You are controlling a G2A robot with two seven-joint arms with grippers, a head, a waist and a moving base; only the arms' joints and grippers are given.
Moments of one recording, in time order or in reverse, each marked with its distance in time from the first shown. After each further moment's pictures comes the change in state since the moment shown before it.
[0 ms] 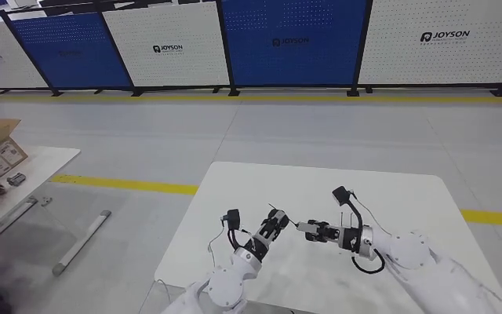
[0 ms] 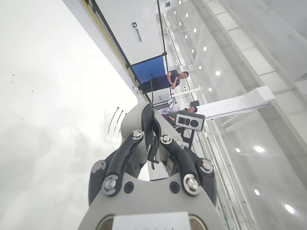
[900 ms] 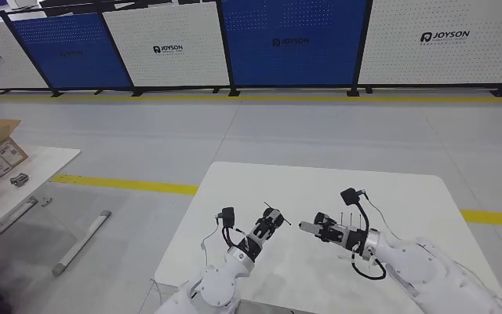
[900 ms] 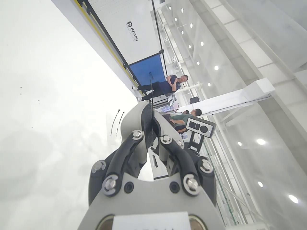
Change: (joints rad) left arm 0.027 0.038 -0.047 0.003 0.043 -0.080 -0.063; right arm -0.020 0.106 -0.051 -0.152 -0.181 0.000 -0.289
